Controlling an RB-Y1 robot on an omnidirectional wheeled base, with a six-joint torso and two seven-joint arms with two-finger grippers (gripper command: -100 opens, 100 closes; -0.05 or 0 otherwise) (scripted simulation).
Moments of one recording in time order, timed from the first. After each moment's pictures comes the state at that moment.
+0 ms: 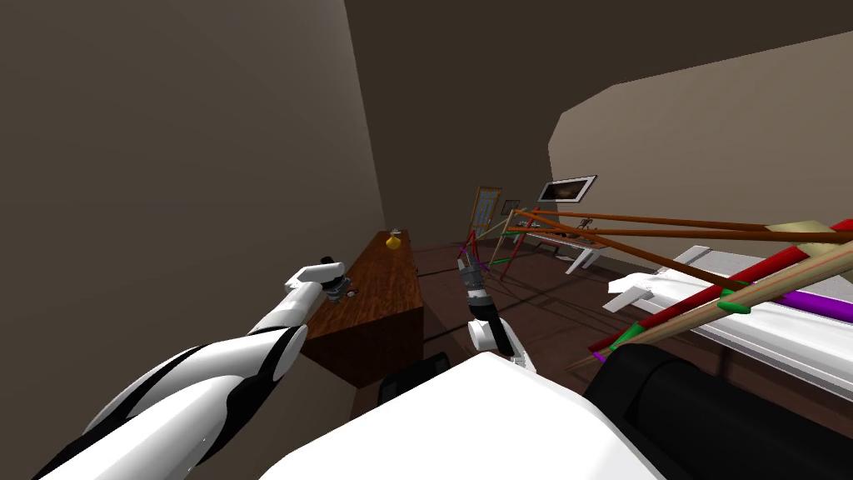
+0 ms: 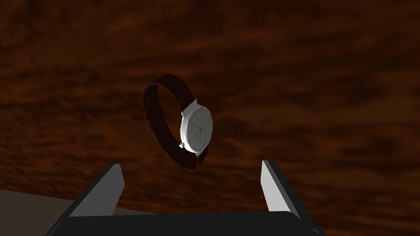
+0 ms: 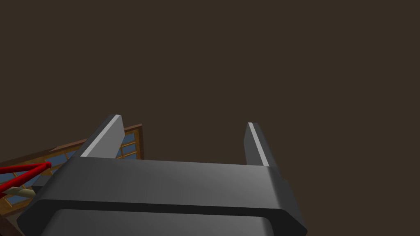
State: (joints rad) left arm -0.87 0.49 0.07 -0.71 0.28 1.30 -0.31; right arm 0.48 0.02 -0.02 -2.20 0.11 -0.43 -0.15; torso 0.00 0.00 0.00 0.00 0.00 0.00
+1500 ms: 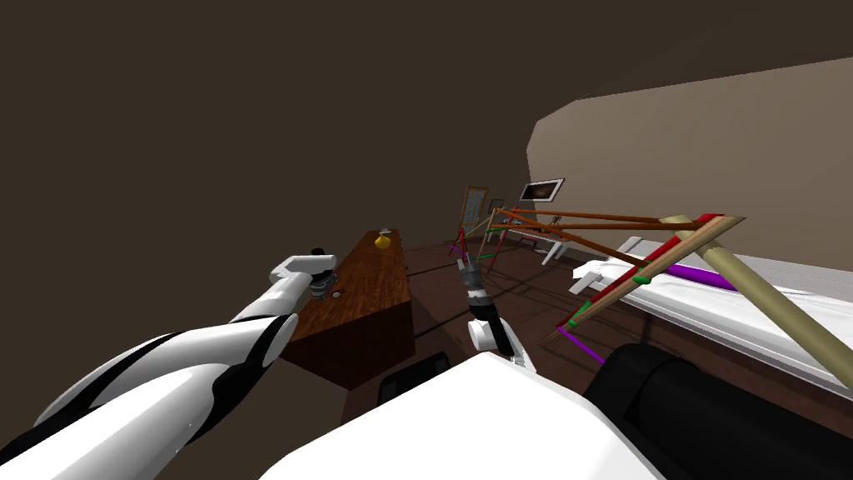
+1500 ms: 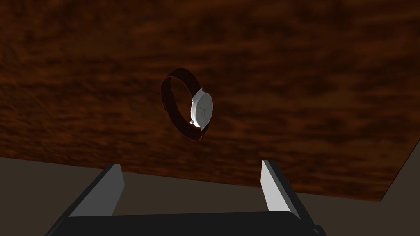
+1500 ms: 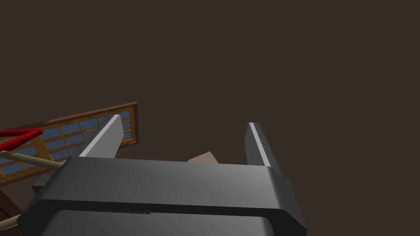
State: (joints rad) left arm -0.98 0.58 0.03 -0.64 0.20 1.35 -0.21; right arm 0.48 0.02 -0.02 -2.20 0.11 -0.43 -0.15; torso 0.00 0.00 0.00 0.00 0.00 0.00
